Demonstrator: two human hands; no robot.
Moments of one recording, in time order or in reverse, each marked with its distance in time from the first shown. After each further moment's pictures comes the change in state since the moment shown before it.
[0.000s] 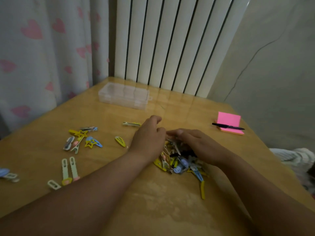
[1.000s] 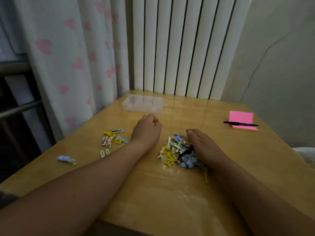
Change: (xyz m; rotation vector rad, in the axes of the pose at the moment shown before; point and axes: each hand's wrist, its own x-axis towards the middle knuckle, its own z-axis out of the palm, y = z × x) left_hand -0.002 -0.014 -0.047 0.226 0.134 -0.019; right_hand -0.030 -0.022 0.044 0.076 0.292 0.085
